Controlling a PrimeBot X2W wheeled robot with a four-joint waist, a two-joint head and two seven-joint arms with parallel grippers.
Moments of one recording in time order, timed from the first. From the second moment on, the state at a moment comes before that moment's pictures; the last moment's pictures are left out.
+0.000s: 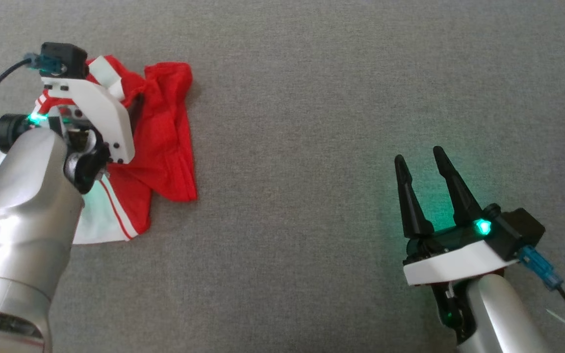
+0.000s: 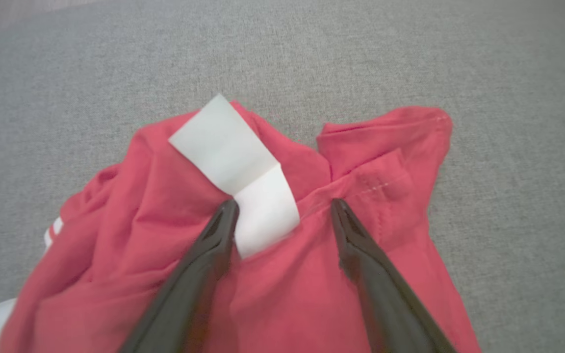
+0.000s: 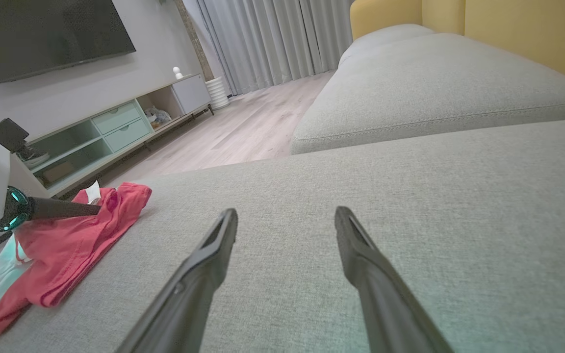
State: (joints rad) left arm -0.92 0.30 -0.49 0.89 -0.62 -0.12 0.48; right arm -0.13 -0.05 0.22 0.15 0.23 0.13 -0.25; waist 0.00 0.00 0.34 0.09
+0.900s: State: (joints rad) left arm -0.91 0.31 -0.55 0.43 -0.69 -0.09 0.10; right arm -0.05 -0.05 0.18 0.19 0.27 0.13 -0.25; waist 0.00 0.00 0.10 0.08
